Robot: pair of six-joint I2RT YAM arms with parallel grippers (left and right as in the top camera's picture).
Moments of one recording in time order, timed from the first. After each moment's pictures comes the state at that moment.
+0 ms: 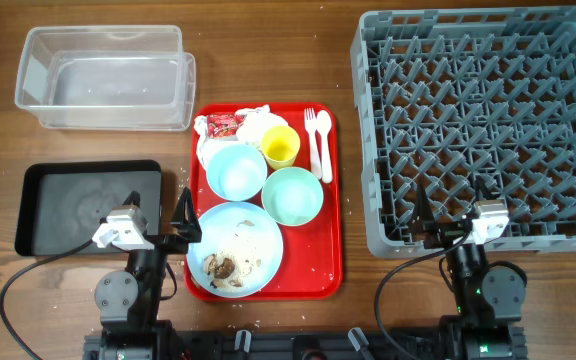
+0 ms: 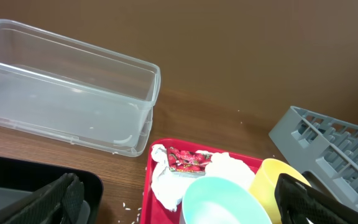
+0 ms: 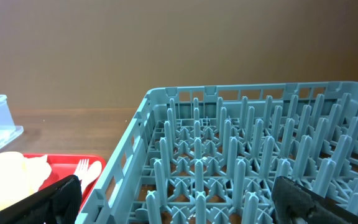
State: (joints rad) left arm 0.01 0.01 0.01 -0.07 0.09 -0.33; right arm 0.02 0.01 0.01 0.00 -0.07 0.06
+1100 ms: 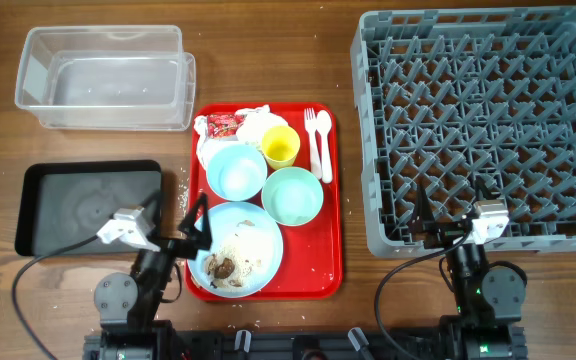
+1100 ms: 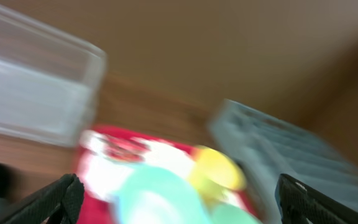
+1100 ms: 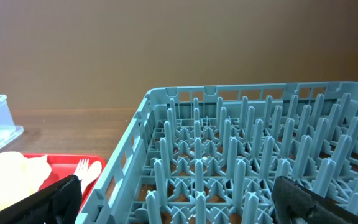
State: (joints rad) left arm 0.01 0.01 0.01 -0.03 0.34 -0.52; right arm 0.02 0.01 0.01 0.00 -0.07 0.06
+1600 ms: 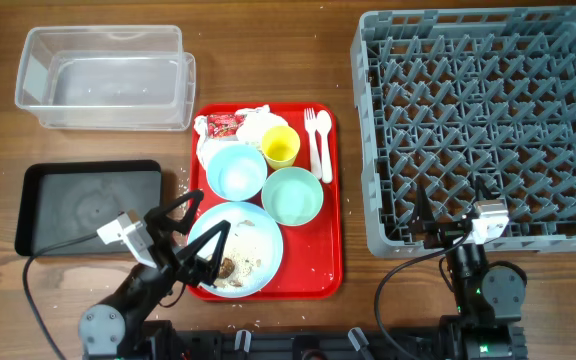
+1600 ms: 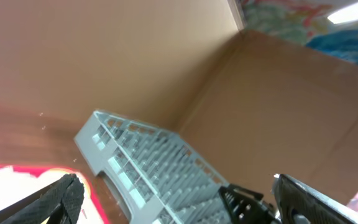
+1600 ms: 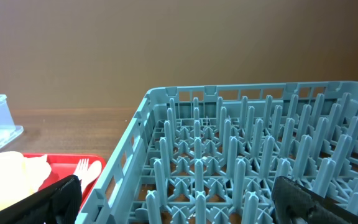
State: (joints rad) left arm 0.01 0.02 0.09 0.24 0.71 -0.85; right arm 0.02 0.01 0.01 0.00 -0.07 0.06
